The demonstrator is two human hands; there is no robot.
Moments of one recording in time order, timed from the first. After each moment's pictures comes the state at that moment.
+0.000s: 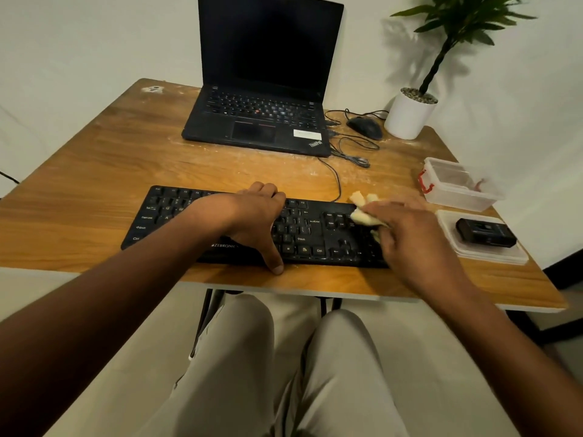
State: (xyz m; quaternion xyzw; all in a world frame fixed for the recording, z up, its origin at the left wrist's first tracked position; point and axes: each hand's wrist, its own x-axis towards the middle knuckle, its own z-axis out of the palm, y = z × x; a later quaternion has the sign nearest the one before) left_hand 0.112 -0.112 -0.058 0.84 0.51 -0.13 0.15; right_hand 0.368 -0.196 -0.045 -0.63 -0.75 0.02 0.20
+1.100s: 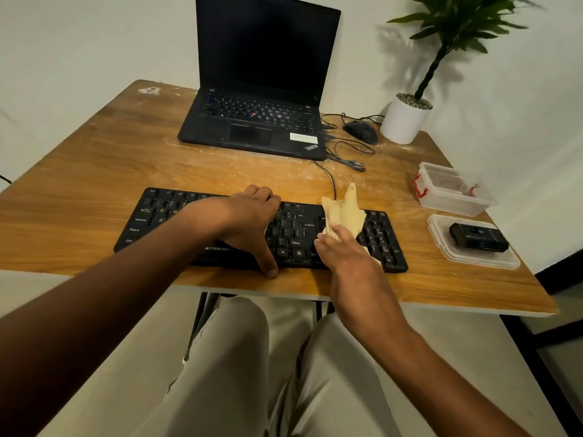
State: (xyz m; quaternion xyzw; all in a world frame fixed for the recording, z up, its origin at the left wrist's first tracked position) left_hand 0.111 -0.111 -0.058 0.84 0.50 -0.13 0.14; right_hand 0.319 -0.223 -0.093 -0.59 -0.80 0.02 0.13
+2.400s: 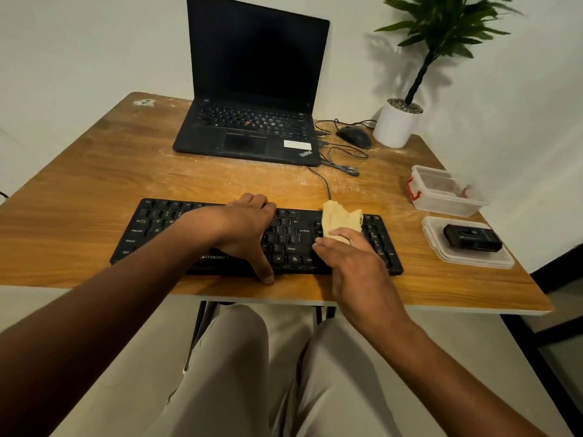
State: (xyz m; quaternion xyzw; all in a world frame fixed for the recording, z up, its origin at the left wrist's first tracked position) left_hand 0.111 -0.114 -0.056 0.84 0.51 -0.13 0.15; right_hand 0.332 -0.213 -0.096 -0.56 -0.80 0.02 0.24
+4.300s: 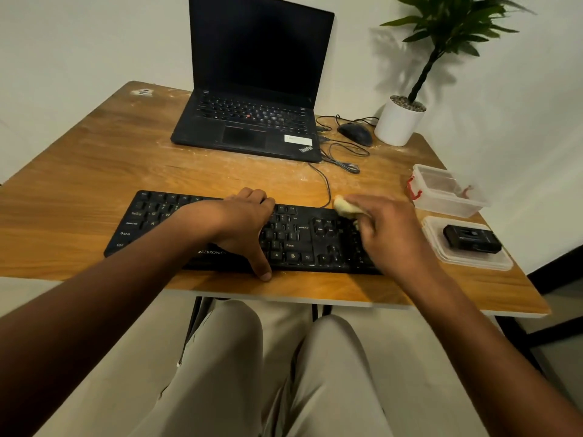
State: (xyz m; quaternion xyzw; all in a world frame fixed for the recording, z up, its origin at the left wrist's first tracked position) left_hand 0.110 -0.113 -0.059 0.84 0.50 -0.13 0.15; right_hand 0.361 -0.173 -0.044 -0.61 -0.74 0.04 0.26
